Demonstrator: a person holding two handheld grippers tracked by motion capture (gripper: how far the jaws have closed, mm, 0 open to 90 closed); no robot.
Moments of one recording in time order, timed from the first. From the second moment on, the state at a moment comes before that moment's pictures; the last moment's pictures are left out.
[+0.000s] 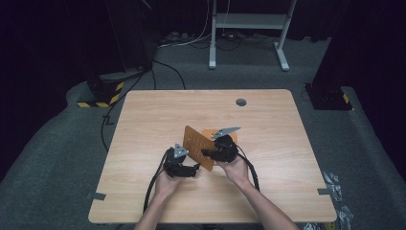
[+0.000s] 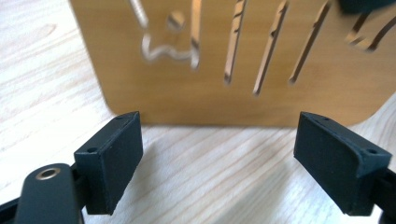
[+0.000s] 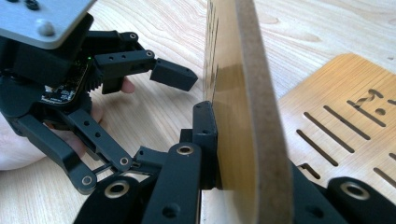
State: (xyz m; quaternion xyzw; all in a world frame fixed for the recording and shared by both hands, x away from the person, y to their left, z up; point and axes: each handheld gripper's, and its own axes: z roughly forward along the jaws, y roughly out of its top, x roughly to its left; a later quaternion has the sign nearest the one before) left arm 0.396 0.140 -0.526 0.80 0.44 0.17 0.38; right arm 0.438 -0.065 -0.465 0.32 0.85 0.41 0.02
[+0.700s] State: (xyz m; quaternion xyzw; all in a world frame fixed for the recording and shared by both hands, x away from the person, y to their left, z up) left arm 0.393 0.158 -0.524 0.78 0.49 0.20 0.34; right arm 0.439 -0.106 -0.443 0.33 0.82 0.46 0.03
